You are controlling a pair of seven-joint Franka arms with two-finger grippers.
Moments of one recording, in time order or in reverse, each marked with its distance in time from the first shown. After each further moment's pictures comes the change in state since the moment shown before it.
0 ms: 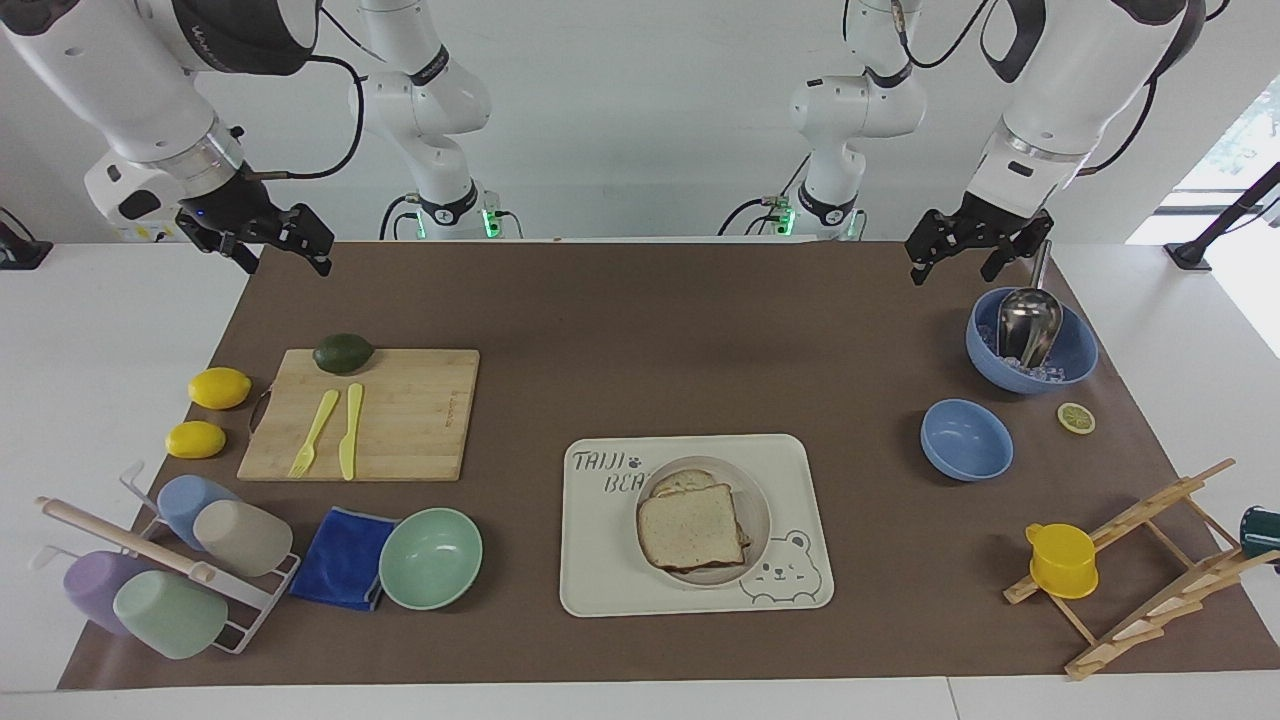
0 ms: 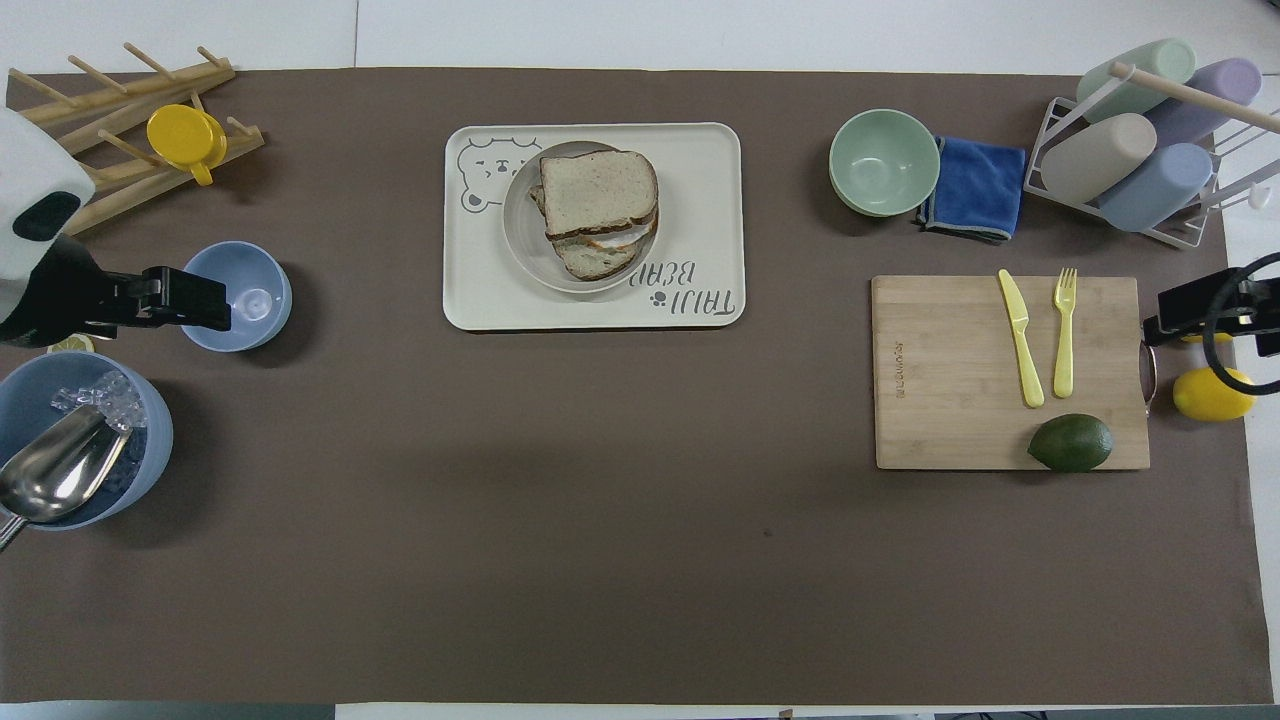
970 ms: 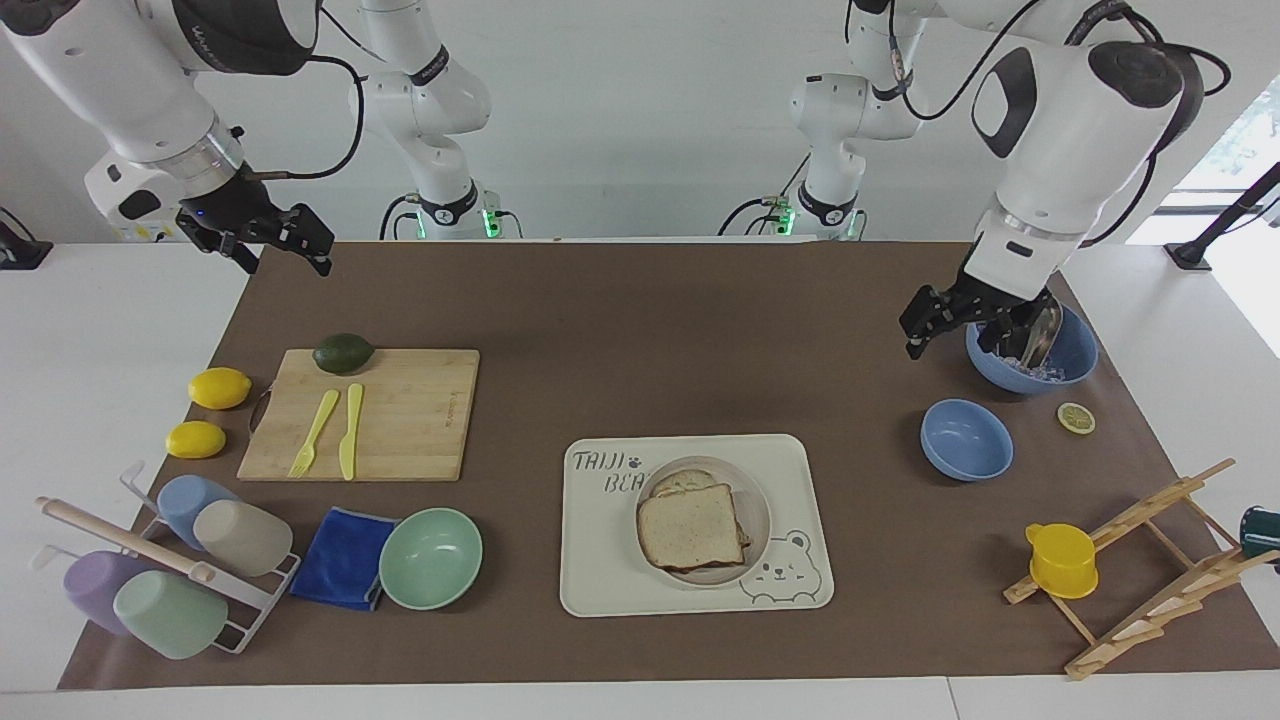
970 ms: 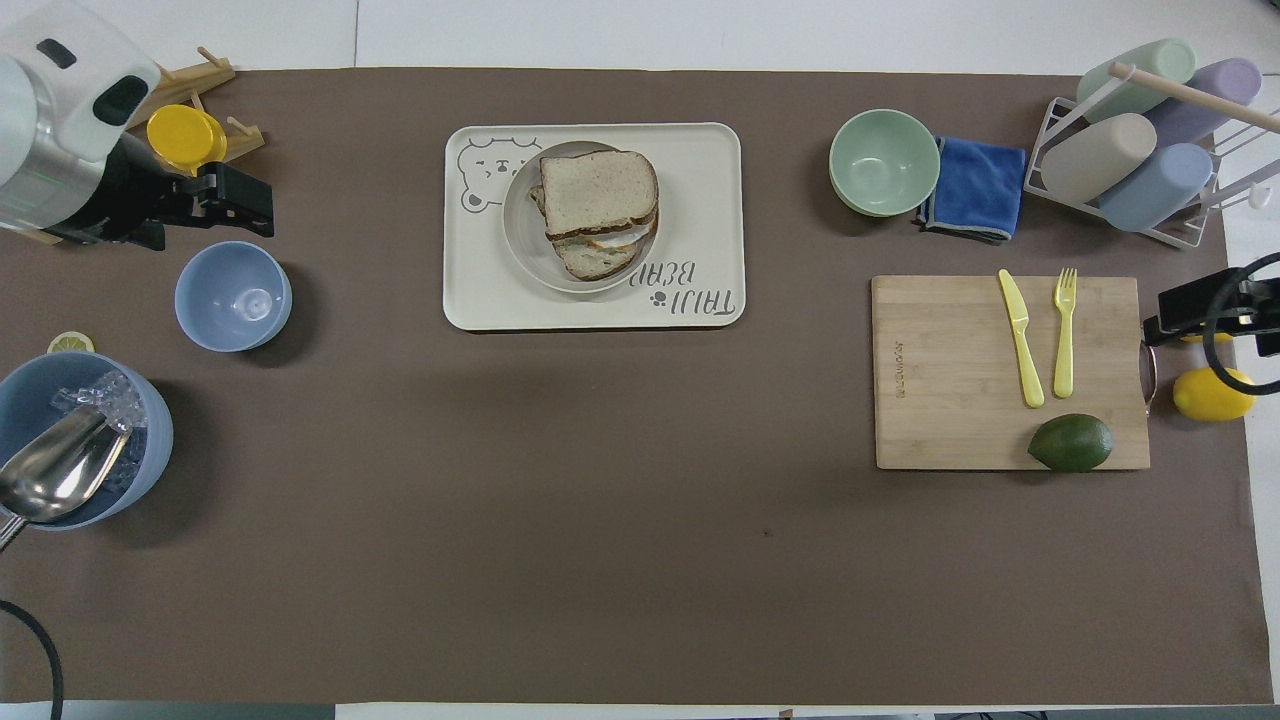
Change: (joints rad) left arm -0.137 0.193 0.123 0.199 -0.002 0.024 -0.064; right arm 0.000 0.000 0.000 0.000 0.000 0.000 0.000
